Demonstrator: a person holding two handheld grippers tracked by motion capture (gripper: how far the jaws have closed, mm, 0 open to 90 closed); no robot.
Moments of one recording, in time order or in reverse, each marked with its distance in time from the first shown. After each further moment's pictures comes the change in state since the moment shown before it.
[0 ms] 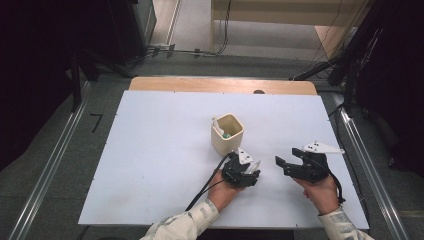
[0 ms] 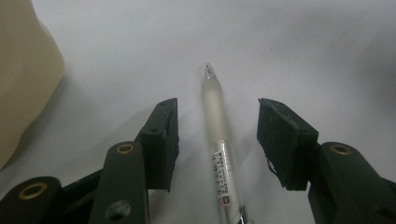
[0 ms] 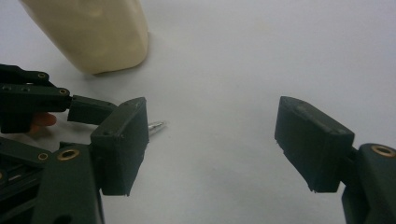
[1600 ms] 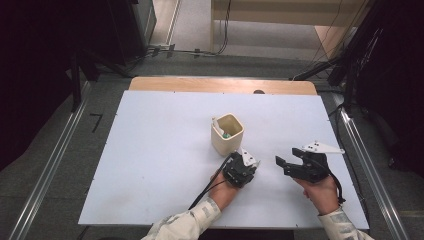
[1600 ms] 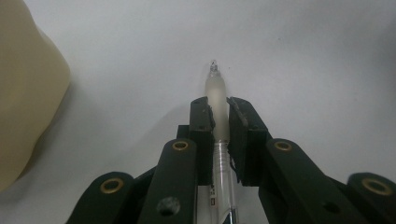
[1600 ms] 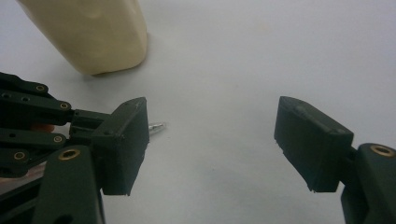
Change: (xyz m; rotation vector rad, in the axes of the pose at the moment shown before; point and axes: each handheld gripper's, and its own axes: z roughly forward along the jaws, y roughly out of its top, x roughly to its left) left arm -0.004 0.003 0.002 0.031 0.048 0.079; right arm 0.000 0.000 0.000 -0.001 -0.003 0.004
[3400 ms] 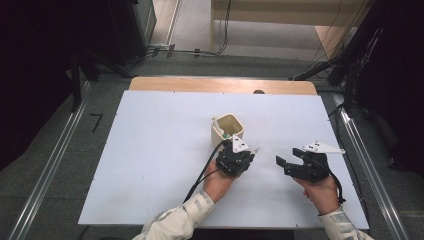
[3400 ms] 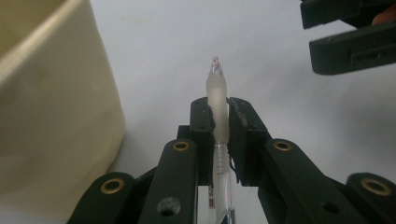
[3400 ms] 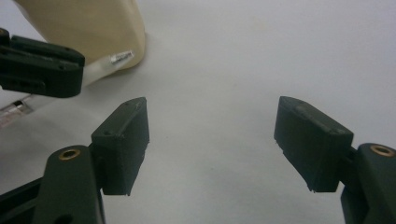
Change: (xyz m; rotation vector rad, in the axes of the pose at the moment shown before) left arm 0.023 0.030 -0.042 -0.114 -0.042 -0.077; right arm -0.001 -0.001 0.000 0.001 -0.001 0.012
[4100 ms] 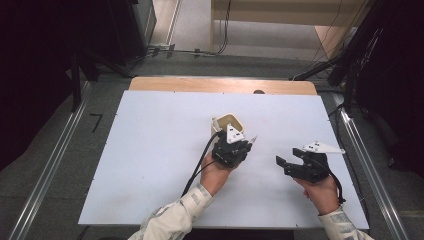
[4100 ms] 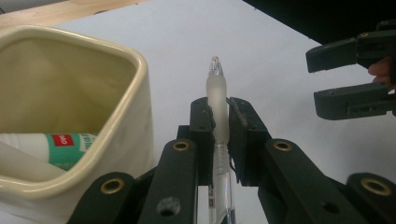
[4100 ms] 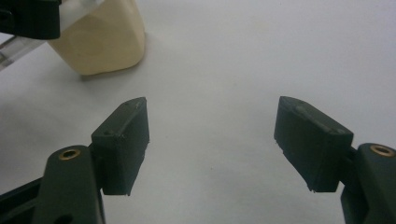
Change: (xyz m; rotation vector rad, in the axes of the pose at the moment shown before) left arm 0.011 0.019 -0.015 -0.071 0.032 -0.025; right arm 0.000 0.000 0.000 0.002 -0.001 0.002
